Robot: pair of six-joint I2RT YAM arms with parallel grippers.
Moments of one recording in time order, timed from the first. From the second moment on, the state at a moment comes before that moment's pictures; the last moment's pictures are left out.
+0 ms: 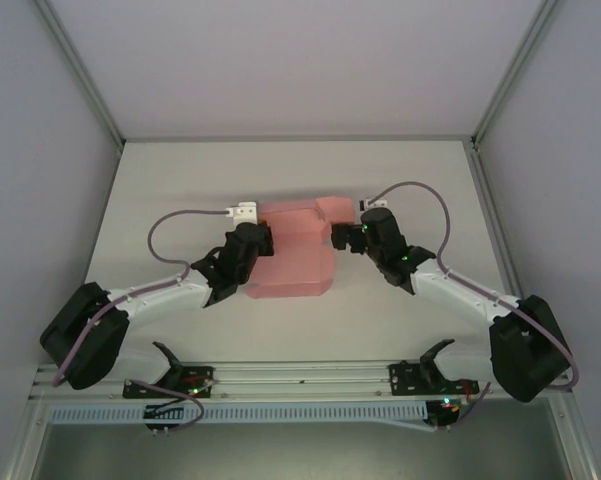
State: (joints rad) left arm -0.82 1.36 0.67 0.23 -0.54 -0.48; right arm 0.60 1.26 0.71 -0.07 0.20 0.38
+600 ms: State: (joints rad) left arm -0.81 1.37 0.67 0.21 -0.56 -0.48; right arm 0.69 1.41 0.78 0.00 0.13 0.42
